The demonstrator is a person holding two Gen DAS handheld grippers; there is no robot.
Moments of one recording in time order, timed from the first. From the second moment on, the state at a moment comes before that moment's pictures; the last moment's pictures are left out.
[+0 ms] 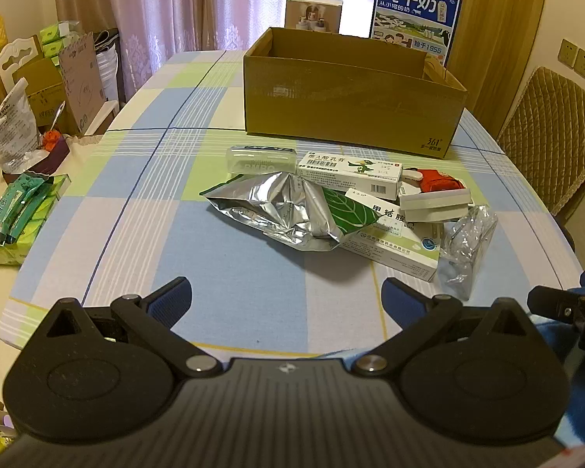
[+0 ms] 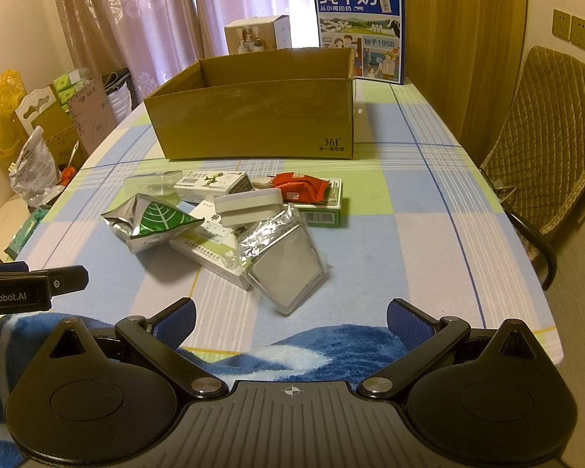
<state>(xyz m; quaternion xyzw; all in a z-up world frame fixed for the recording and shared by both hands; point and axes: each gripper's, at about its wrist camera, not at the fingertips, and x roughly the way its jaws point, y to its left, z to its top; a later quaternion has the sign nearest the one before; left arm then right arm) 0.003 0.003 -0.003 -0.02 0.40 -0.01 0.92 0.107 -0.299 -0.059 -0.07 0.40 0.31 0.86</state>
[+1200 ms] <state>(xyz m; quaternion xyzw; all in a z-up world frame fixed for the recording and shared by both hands) 0.013 0.010 0.004 -0.02 0.42 -0.07 0.90 0.132 -0.274 -0.045 -0.22 0.37 0.40 0.81</state>
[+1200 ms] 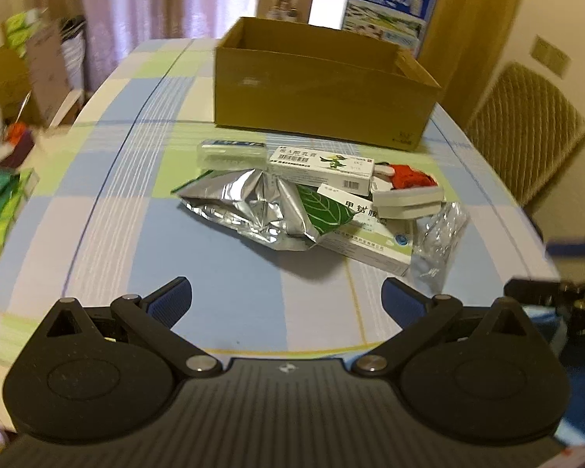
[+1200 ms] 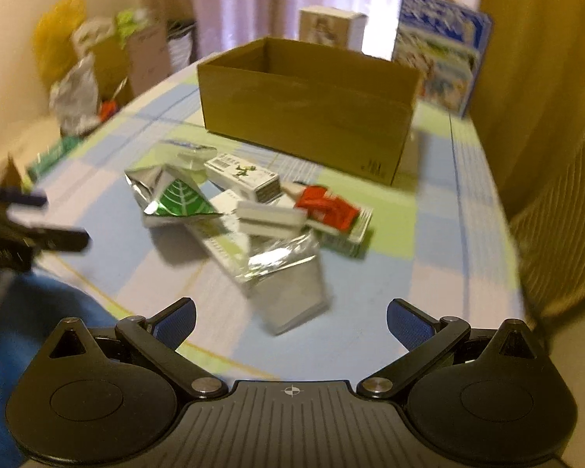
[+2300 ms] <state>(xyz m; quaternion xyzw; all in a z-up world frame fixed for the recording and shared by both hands) 0.098 0.026 -0.054 0.39 0.34 -0.29 0.81 0.201 -0.214 -0.116 -0.36 0.41 0.53 0.66</state>
